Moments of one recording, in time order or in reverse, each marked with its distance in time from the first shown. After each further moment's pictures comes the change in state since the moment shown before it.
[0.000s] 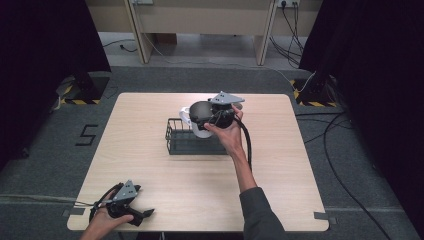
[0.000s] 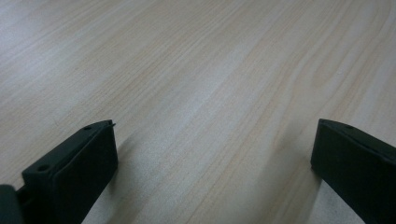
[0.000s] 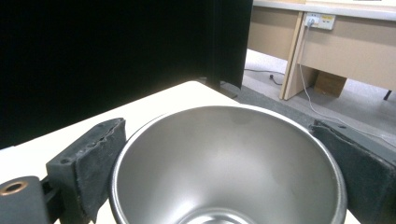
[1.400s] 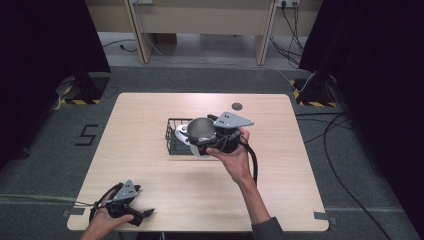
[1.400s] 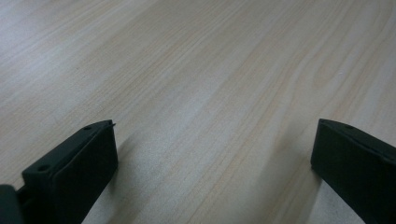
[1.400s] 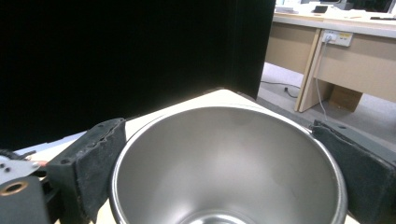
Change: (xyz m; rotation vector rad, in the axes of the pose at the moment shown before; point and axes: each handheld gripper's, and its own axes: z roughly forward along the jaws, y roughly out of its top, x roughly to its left) left arm 0.000 0.000 0.000 0.001 0.002 -0.001; right arm 0.067 -0.001 -0.068 -0.047 0.053 -0.031
